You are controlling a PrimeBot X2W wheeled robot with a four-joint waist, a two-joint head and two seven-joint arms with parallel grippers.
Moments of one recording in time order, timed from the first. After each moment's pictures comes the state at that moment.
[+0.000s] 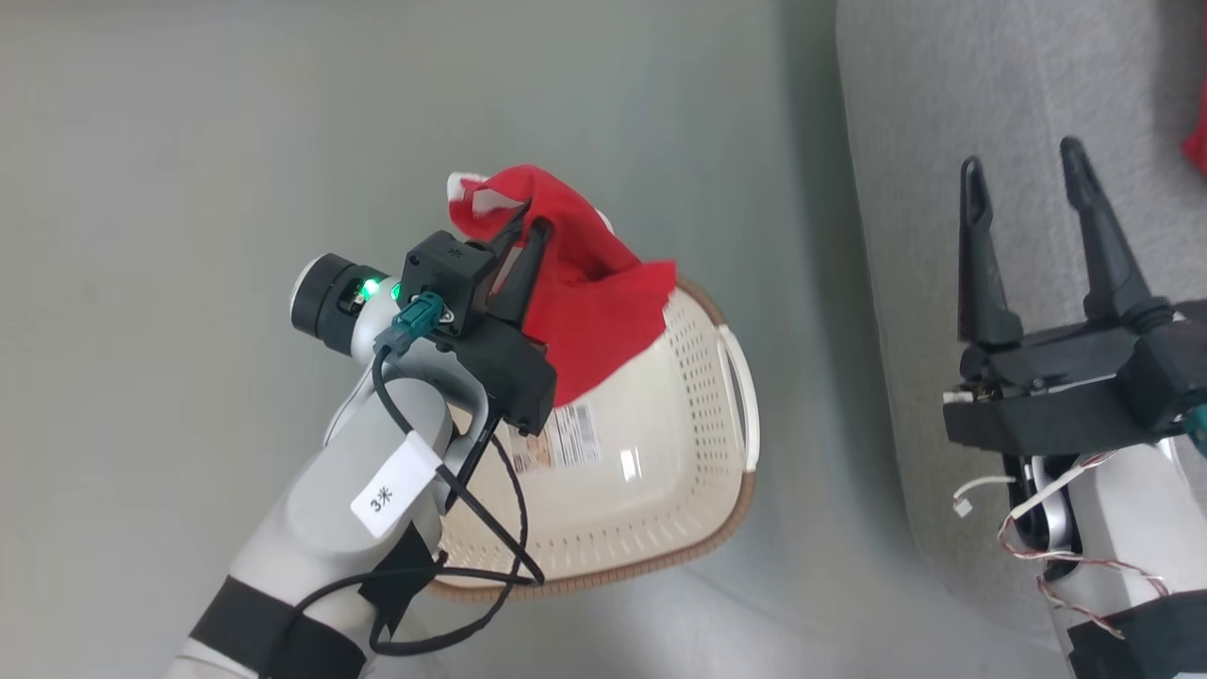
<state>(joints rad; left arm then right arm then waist) -0.83 0.05 -0.59 0.74 -0.39 -0.03 -0.25 -0.46 -0.20 0.17 0.03 0.13 -0.03 -0.26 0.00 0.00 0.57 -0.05</state>
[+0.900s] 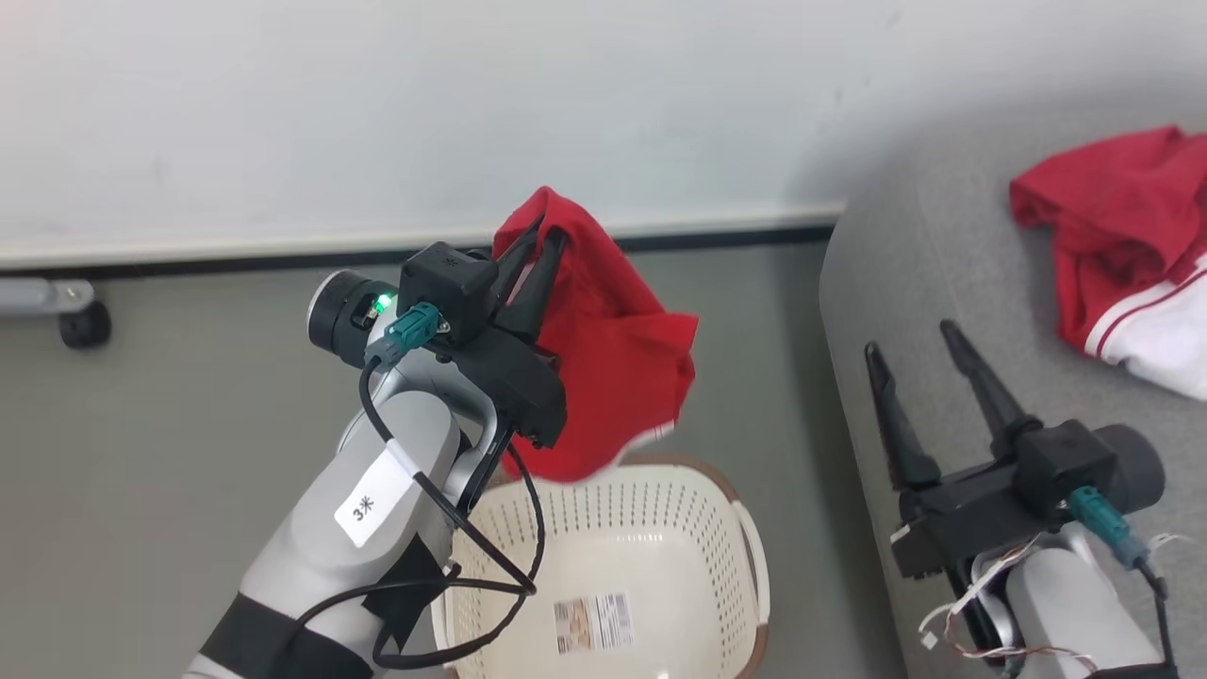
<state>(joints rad) -0.79 0.05 -0.58 0.68 -0.45 -0.06 -0.25 -0.33 -0.18 0.24 0.25 0.14 0.05 -0.26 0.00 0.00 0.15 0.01</state>
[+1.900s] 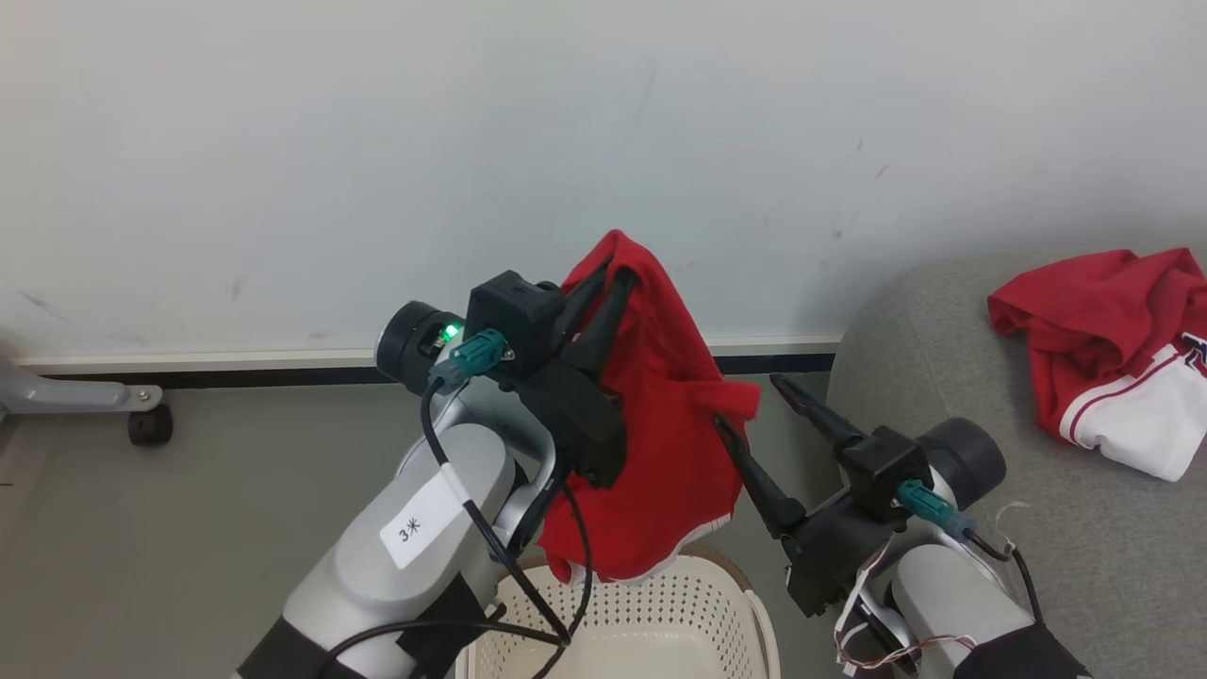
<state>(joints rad) -0.75 0.04 -0.69 0.57 -0.55 -0.02 -0.17 -0.48 -0.14 0.53 0.52 0.14 0.12 -0.25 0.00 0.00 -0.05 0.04</state>
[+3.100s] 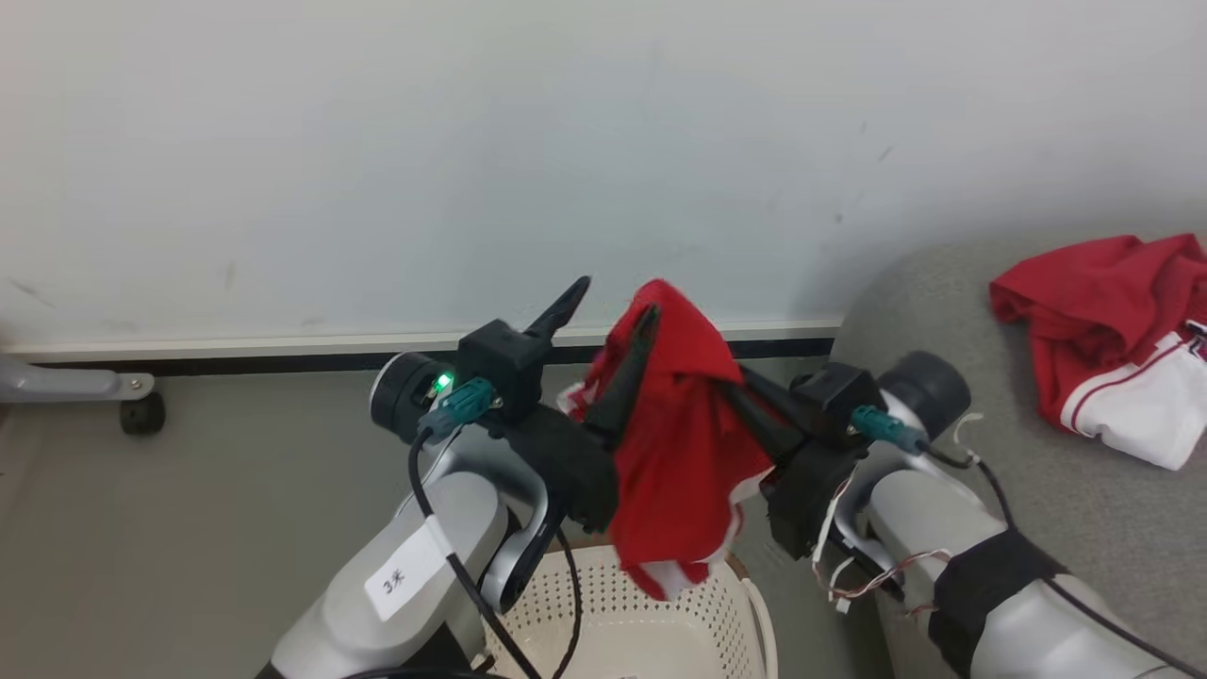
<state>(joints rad) -0.68 0.09 -0.76 0.48 -0.62 0.05 -0.17 -0.74 -0.17 0.84 0.75 0.34 0.12 -0.25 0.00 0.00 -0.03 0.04</state>
